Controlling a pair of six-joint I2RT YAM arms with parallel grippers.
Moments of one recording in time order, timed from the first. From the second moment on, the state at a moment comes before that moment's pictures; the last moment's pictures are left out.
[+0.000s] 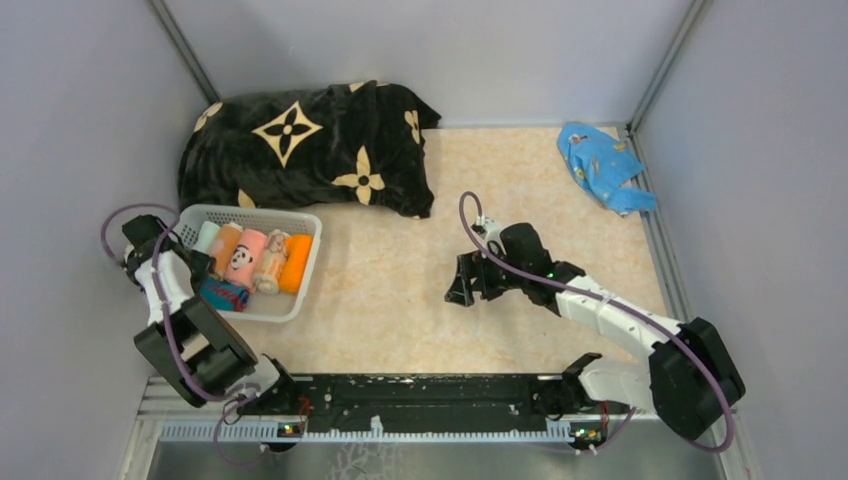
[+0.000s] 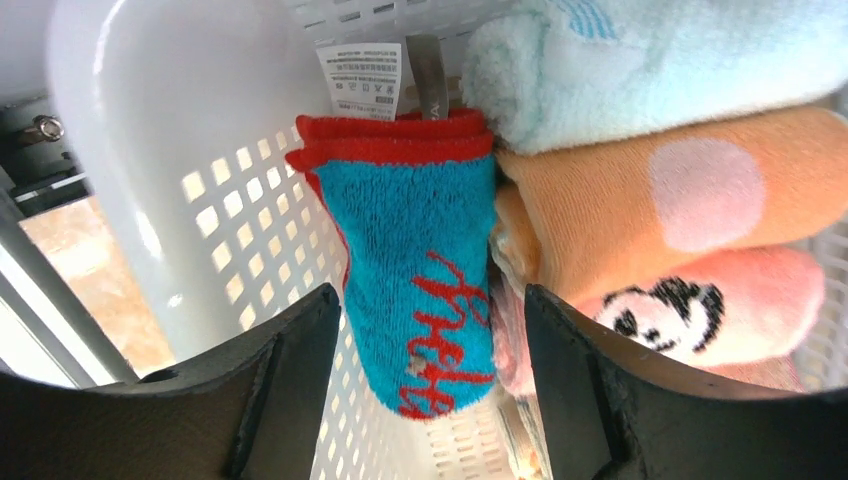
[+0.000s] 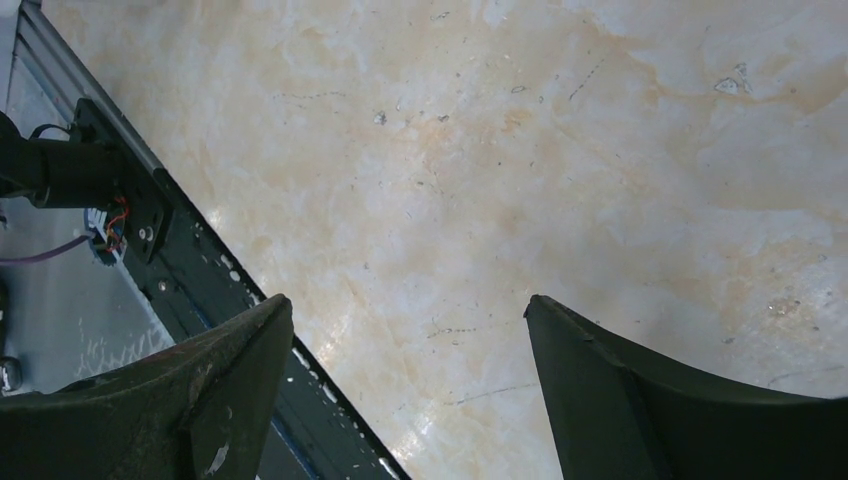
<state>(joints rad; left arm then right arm) 0.71 1.37 0.94 -0.63 -0.15 -0.54 0.60 1.17 0.60 -0.15 -0.43 0.37</state>
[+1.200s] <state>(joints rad) 0.04 0.38 0.99 -0.54 0.04 -0.26 0.55 0.23 0.78 -0.43 0.73 0.12</state>
